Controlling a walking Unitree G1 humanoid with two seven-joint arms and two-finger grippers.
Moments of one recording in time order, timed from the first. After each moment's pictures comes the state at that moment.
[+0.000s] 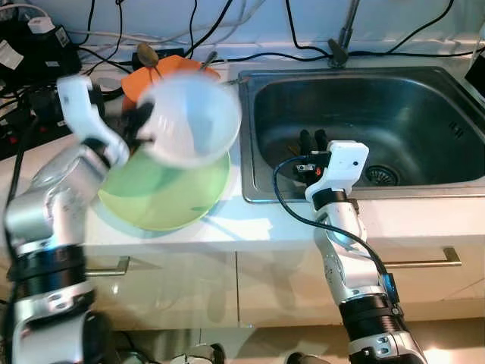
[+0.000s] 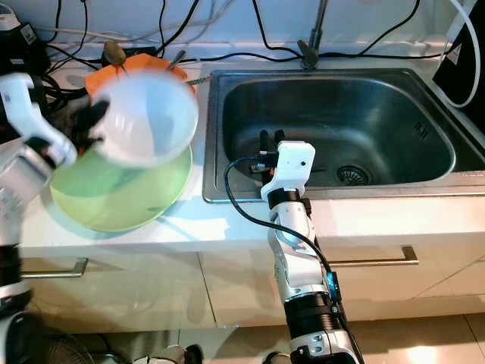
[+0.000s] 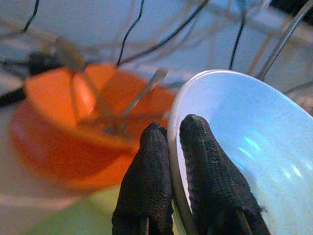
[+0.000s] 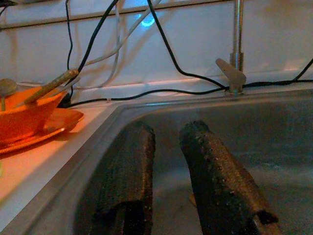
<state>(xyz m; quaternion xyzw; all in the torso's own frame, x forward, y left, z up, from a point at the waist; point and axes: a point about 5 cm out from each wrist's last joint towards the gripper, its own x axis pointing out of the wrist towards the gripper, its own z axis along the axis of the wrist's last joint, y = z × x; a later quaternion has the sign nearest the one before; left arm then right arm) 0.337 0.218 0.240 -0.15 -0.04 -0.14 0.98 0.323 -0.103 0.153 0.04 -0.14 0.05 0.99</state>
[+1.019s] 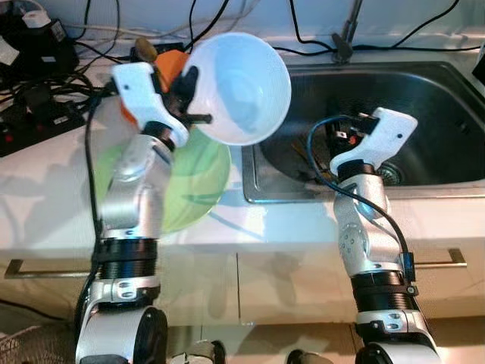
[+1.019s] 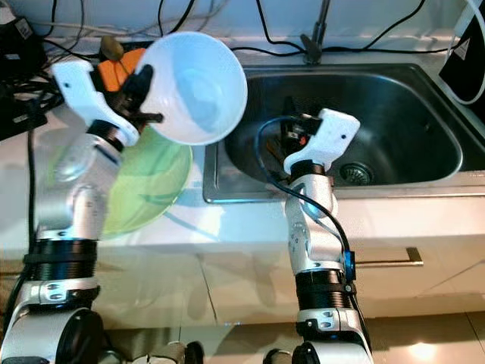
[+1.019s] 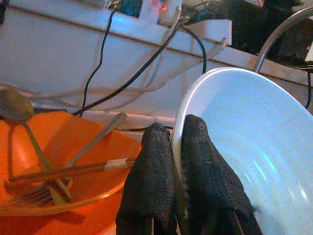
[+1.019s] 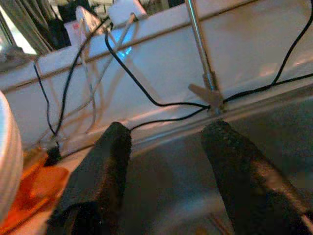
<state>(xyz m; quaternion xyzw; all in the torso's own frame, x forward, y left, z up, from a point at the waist) 0.356 0.141 0.243 -0.12 -0.15 -0.14 0.97 0.340 -0.133 0.194 0.16 -0.18 0.02 0.97</state>
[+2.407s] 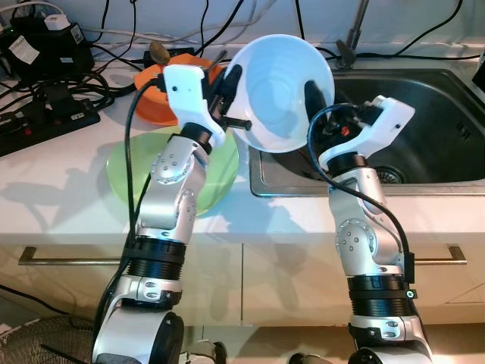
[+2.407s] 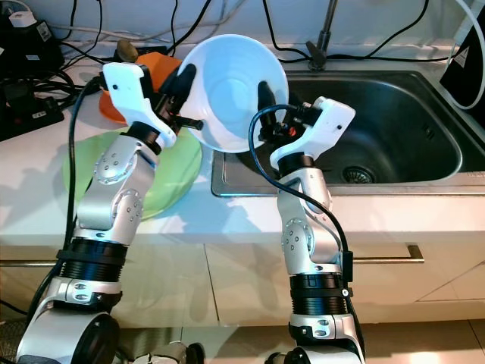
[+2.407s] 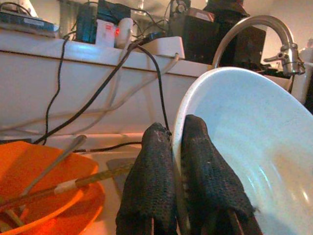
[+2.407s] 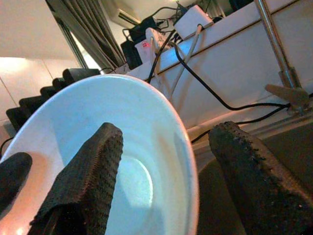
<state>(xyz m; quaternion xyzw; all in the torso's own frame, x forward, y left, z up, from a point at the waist) 0.354 0.095 0.243 -0.09 -0.18 -0.20 0.96 0.330 -0.111 0.216 0.24 -0.19 0.12 0.94</state>
